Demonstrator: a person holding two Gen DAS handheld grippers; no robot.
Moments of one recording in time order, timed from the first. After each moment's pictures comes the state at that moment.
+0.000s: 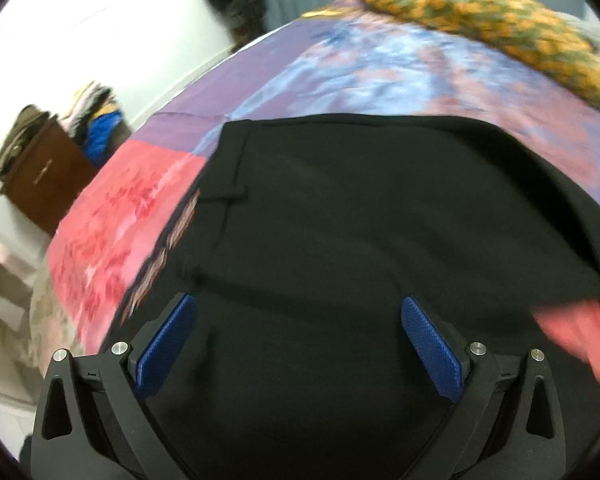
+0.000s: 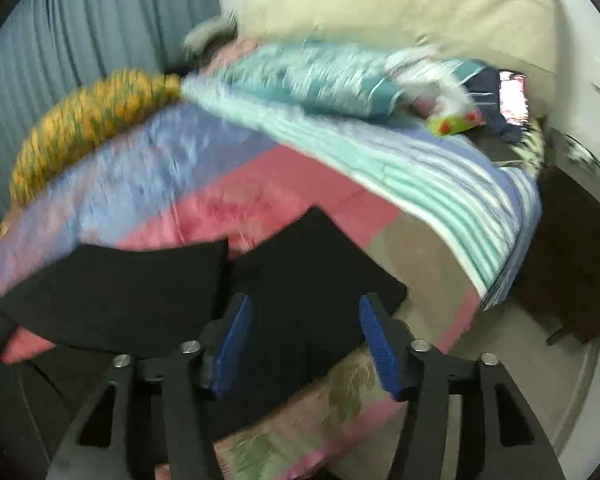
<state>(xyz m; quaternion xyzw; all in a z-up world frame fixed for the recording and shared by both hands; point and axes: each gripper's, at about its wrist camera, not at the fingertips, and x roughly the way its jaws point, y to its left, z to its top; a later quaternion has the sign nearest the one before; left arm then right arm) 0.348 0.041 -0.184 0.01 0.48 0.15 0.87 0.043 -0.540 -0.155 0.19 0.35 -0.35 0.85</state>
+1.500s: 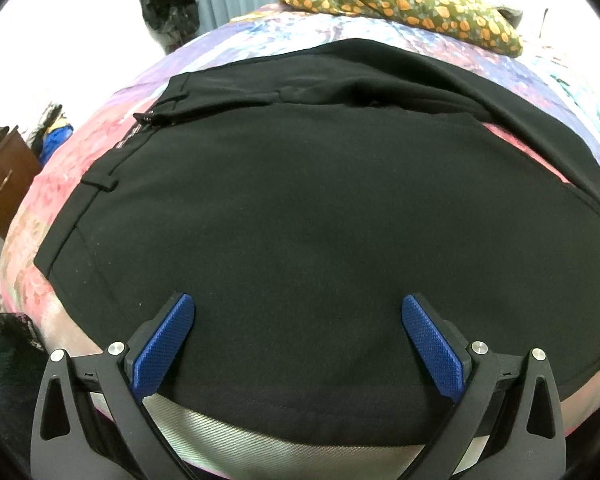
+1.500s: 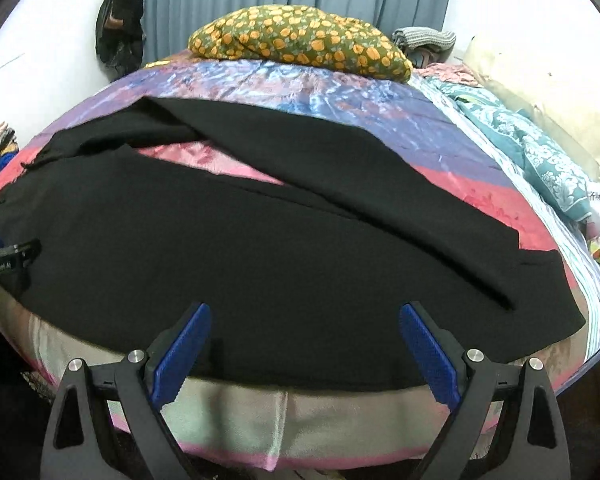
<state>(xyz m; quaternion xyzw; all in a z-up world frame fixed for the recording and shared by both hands) 0.210 -0.007 -0.229 0.02 0.46 0.03 0.88 0.099 -0.283 -0.211 -0.04 0.43 -0.09 0.90</state>
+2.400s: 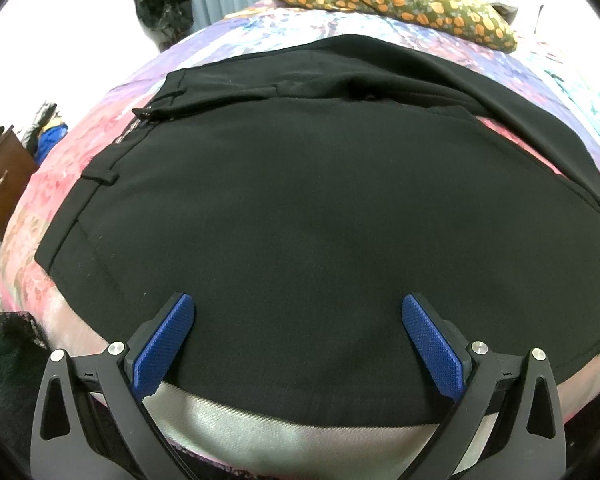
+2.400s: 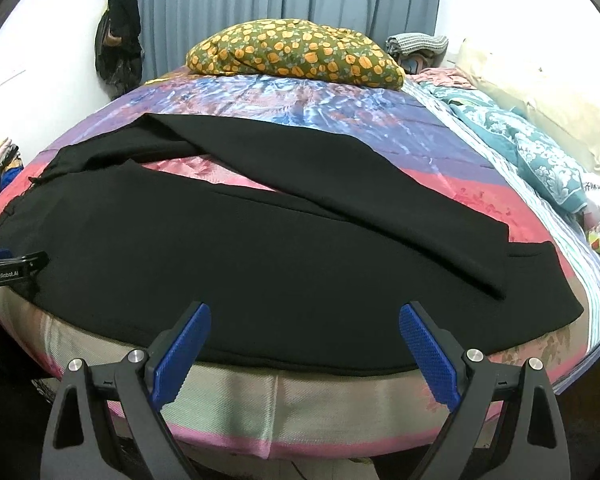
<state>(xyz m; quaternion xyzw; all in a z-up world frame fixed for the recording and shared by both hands) 0.203 -0.005 -0.229 0.02 0.47 0.02 0.88 0.078 -0.293 -0.202 -0.02 0.40 -0.09 0.91</state>
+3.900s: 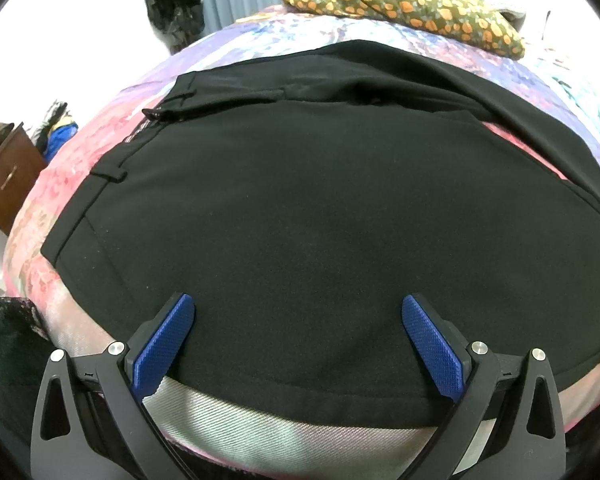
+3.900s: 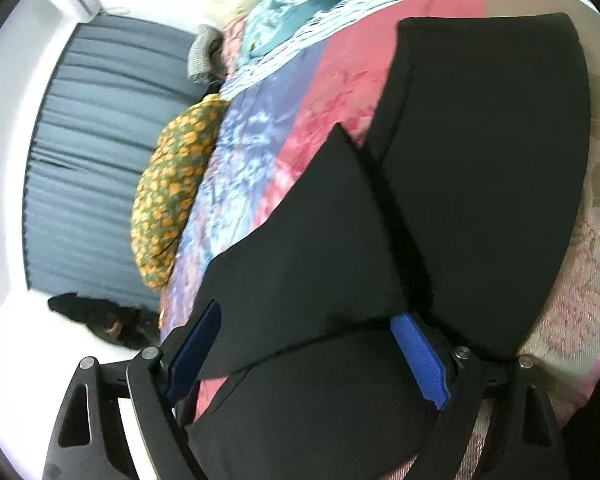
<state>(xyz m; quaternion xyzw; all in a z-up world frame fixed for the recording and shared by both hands) 0.199 -0.005 -0.228 0.02 0.46 0.04 0.89 0.077 -0.527 -0.256 0.55 0.26 -0.16 0.78</state>
